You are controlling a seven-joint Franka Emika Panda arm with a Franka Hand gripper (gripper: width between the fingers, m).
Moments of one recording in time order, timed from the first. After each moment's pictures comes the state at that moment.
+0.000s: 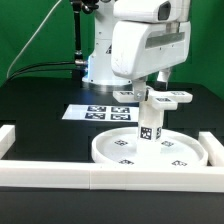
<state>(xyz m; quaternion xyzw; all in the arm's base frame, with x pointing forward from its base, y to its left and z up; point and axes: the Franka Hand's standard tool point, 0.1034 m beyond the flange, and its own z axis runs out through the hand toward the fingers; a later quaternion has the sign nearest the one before) 0.563 0.035 0.106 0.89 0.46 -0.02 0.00</state>
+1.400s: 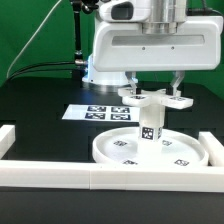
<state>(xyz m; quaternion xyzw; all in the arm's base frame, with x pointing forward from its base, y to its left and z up) 0.561 0.040 0.104 1.00 -0.04 -0.02 -0.02</state>
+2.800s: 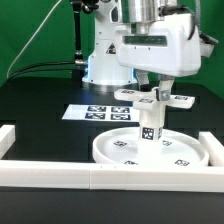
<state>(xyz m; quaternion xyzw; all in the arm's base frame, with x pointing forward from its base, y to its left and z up) 0.562 0.040 0.104 0.78 -0.62 -0.02 -0.06</state>
